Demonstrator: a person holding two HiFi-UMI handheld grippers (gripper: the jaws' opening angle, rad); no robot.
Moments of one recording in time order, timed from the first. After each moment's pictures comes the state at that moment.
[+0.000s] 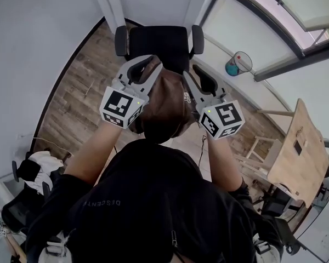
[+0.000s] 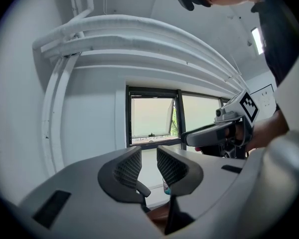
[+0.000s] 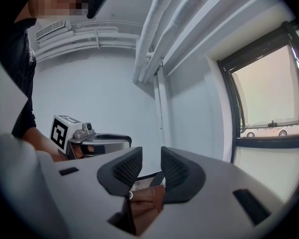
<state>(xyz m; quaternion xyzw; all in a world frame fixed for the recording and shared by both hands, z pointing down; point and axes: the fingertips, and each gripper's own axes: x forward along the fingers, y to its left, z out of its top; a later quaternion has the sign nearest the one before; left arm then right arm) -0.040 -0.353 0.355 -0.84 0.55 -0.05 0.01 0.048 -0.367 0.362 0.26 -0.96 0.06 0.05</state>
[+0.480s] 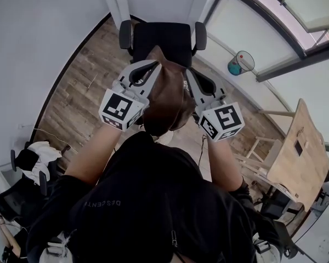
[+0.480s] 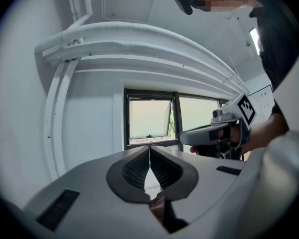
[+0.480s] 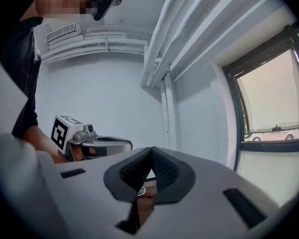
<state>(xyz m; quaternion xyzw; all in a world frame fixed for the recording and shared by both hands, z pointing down) -0.013 -0.300 0.352 -0.83 0.55 -0.04 0.02 0.063 -0.317 0.353 0.22 -0.97 0.03 0.03</state>
